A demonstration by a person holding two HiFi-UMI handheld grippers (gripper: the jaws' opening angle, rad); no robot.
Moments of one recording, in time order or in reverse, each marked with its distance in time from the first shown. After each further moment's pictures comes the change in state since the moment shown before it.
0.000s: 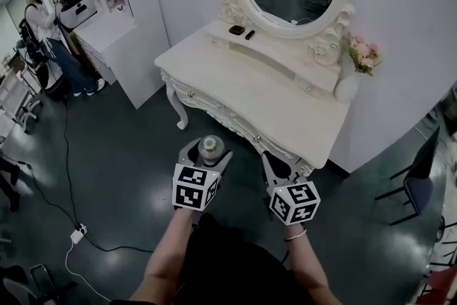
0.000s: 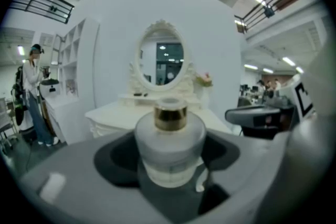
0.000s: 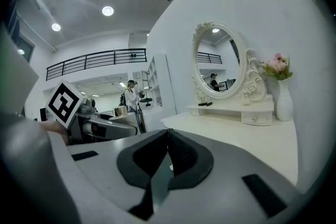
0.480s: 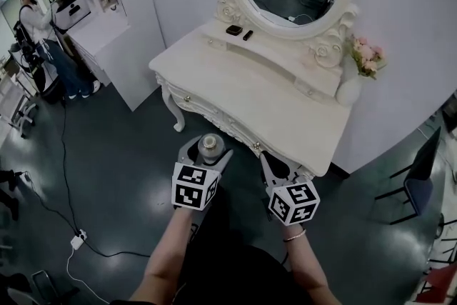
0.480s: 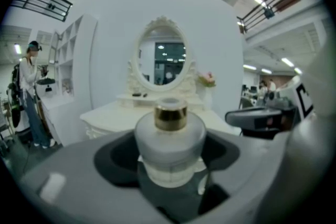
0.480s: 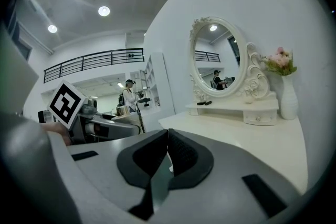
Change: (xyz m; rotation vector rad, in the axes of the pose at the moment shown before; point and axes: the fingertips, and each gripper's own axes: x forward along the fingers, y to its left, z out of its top) left arm 0.039 0.022 0.011 0.003 0.003 -0.020; right arm 0.038 -0.018 0.003 0.027 0.008 -0.004
